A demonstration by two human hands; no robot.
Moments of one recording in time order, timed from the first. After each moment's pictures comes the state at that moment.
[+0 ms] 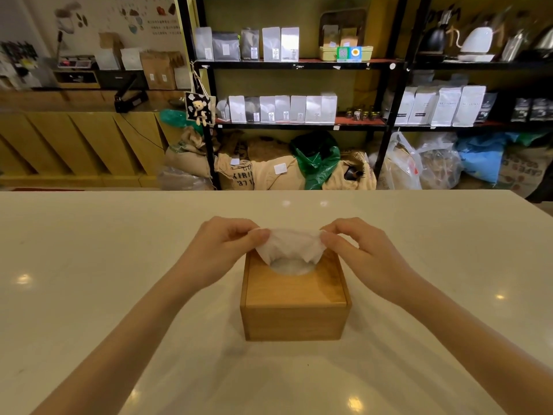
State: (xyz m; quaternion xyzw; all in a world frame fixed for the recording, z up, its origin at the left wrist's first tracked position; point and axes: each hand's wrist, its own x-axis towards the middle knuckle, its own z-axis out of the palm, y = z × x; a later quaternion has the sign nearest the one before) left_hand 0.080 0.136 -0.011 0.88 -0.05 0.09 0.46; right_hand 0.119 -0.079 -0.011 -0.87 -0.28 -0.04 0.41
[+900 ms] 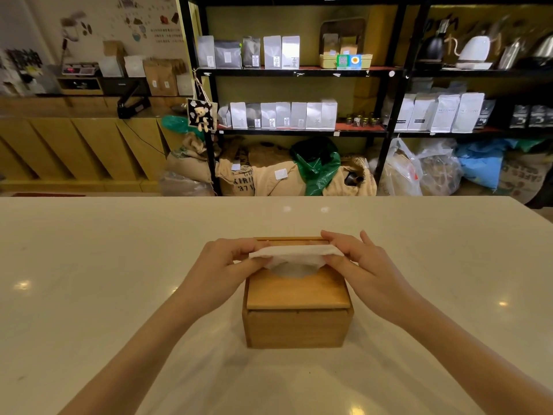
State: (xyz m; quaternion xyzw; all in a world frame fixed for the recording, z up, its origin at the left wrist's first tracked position) left_hand 0.069 0.132 -0.020 0.89 -0.07 0.09 0.45; right_hand 0.113 -0.081 -0.021 -0.88 -0.27 0.03 0.39
